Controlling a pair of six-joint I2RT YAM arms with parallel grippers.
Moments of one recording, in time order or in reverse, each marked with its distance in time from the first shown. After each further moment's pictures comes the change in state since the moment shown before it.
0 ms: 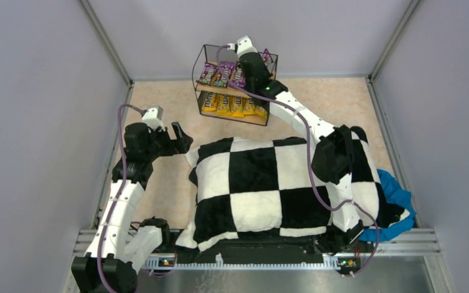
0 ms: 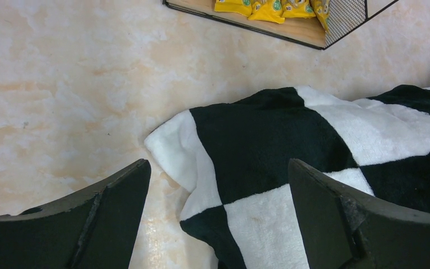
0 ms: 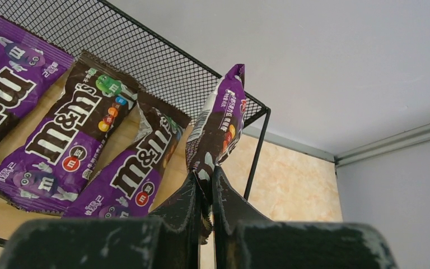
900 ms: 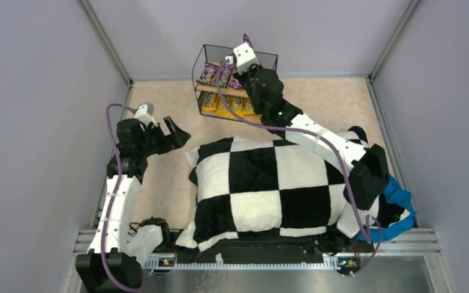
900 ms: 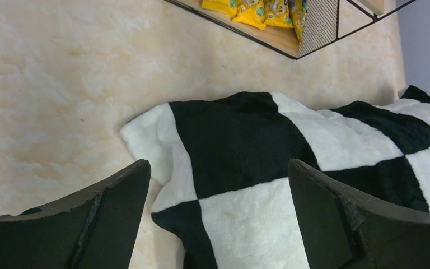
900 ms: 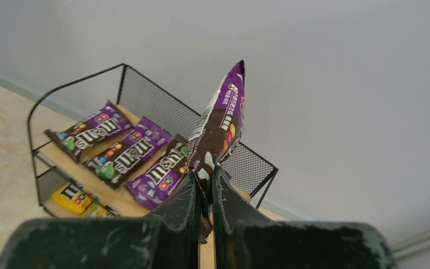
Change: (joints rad) left arm 0.101 0.042 0.064 -0.070 0.137 -0.150; right arm 0.134 -0.444 -0.545 0.524 -0.252 -0.113
